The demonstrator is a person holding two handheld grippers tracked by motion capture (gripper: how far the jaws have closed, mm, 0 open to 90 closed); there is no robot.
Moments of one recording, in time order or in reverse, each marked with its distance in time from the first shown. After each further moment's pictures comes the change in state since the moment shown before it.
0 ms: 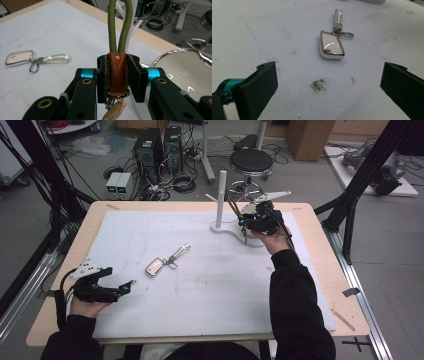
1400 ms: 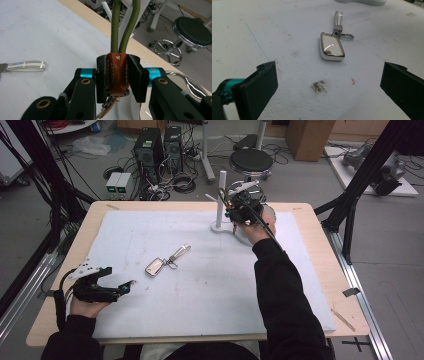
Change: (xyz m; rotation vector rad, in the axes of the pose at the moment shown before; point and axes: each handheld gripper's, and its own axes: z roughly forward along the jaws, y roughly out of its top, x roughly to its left) left arm 0.000 0.000 -0.001 -0.013 -0.002 0.001; right arm 0.029 0.040 0.045 0.109 -0.202 -0.130
